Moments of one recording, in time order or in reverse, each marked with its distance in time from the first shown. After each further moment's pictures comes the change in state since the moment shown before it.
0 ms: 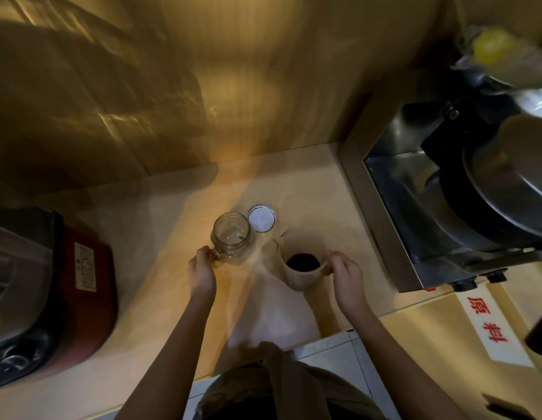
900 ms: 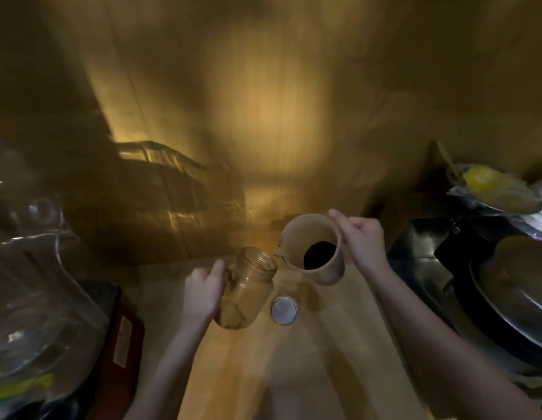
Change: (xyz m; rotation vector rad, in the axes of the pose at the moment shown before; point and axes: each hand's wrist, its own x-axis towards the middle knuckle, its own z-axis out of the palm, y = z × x) left_hand -0.023 0.165 -0.035 0.210 0.055 0.339; right_hand 0.084 -0.205 0.010 -0.007 -0.089 -0.520
